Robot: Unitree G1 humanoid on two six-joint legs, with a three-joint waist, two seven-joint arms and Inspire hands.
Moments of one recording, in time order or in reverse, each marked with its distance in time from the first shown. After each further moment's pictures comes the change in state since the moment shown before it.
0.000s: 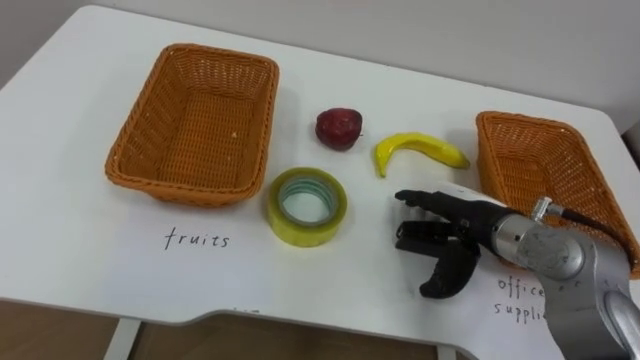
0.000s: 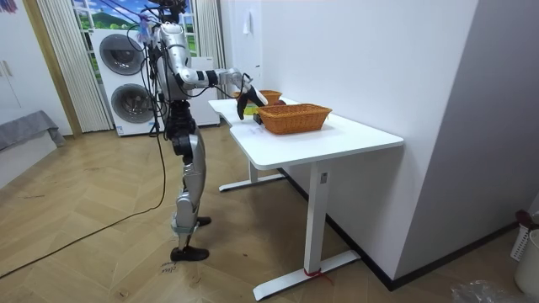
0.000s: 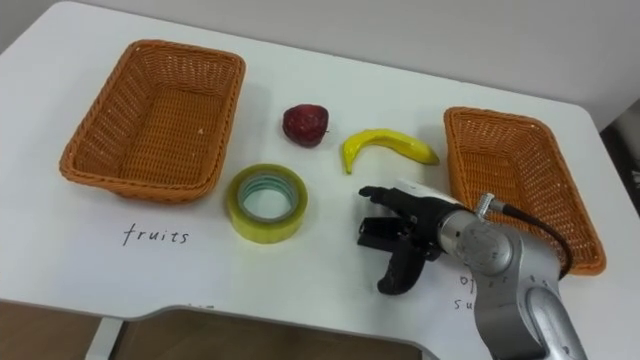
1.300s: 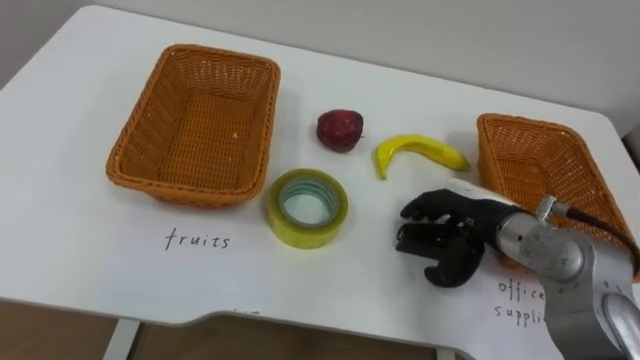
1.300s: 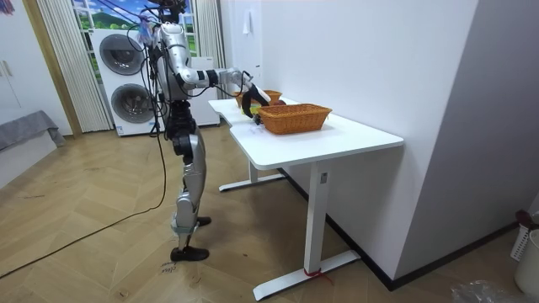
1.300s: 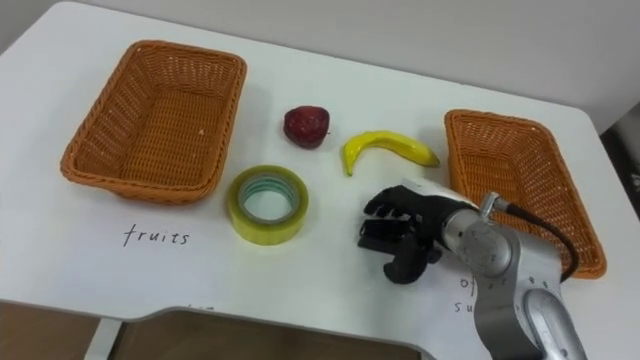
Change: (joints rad) left arm 0.001 0.000 -0.002 -0.010 0.000 0.000 0.001; right arm 0.003 0.001 0.000 -0.008 -0.089 0.001 -0.046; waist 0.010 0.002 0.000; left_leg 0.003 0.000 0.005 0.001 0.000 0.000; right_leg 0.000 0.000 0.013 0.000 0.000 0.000
